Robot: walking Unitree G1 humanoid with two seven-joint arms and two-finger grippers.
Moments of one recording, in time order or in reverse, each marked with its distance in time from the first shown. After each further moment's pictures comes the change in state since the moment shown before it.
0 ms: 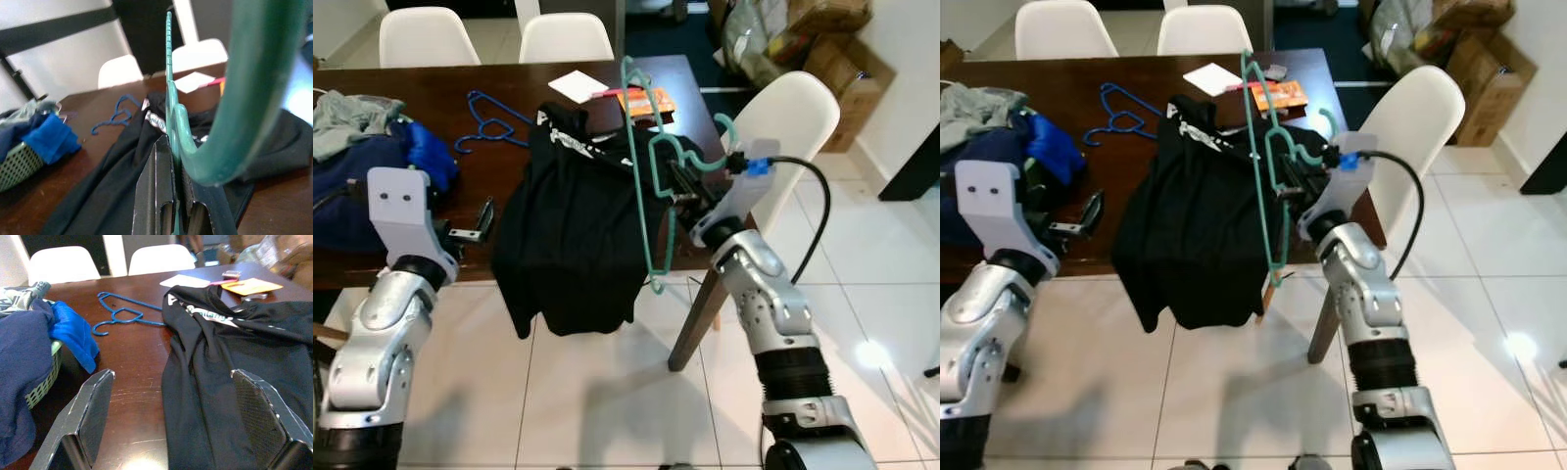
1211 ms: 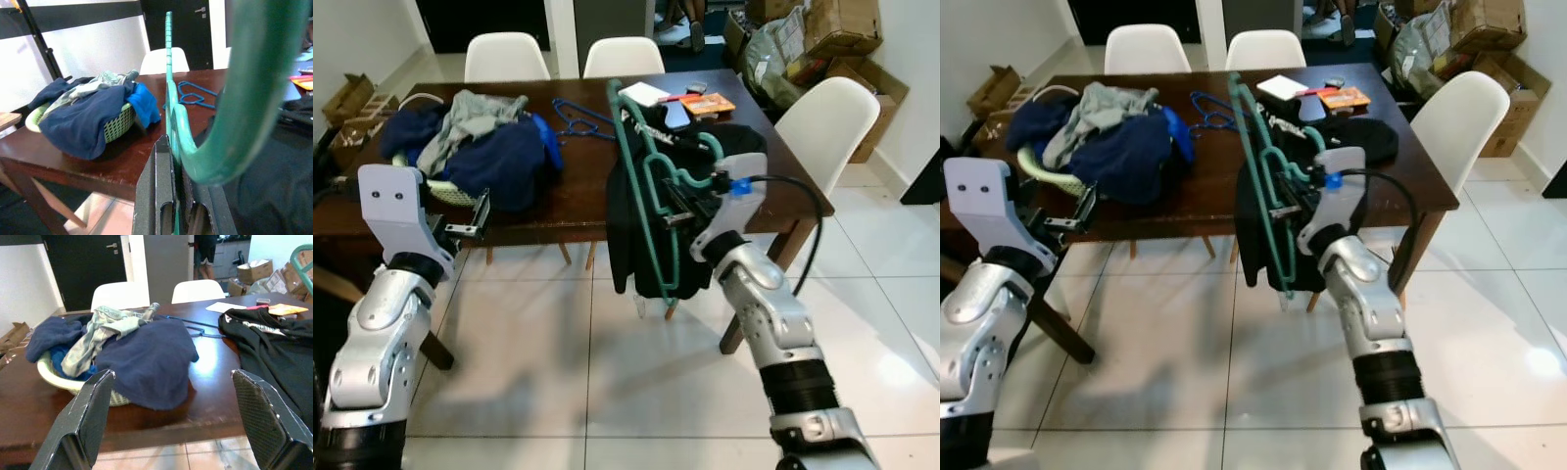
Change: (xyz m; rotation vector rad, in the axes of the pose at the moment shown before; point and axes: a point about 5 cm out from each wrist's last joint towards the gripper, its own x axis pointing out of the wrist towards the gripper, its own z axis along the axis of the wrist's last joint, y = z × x) left arm 0.001 0.004 0.008 -0.005 -0.069 0.017; right arm -0.009 0.004 -0.016 -0.109 0.066 0.051
